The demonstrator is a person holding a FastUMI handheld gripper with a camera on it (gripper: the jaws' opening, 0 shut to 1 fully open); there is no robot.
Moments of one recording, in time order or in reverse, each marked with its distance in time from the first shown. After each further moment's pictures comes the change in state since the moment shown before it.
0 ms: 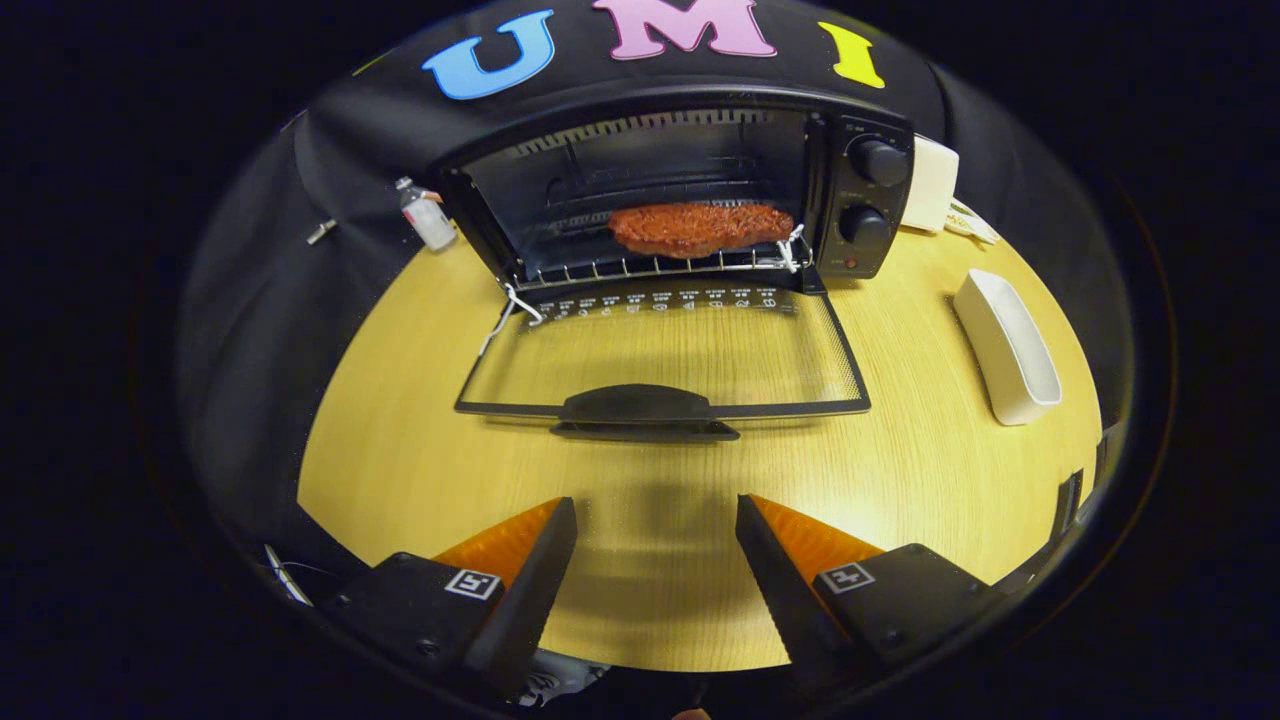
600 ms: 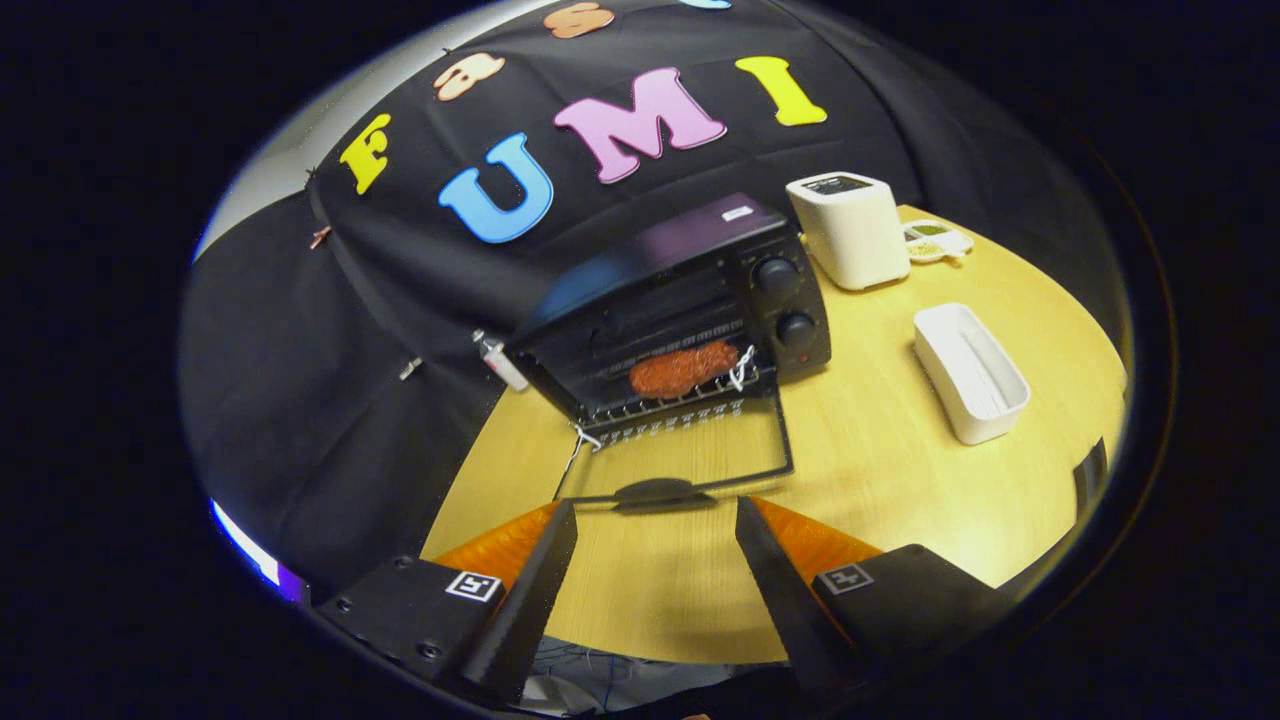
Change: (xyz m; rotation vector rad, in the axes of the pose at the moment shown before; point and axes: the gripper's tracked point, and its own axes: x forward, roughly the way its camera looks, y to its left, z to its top) arm -0.110 -0.020 0.043 0.192 -0.321 0.320
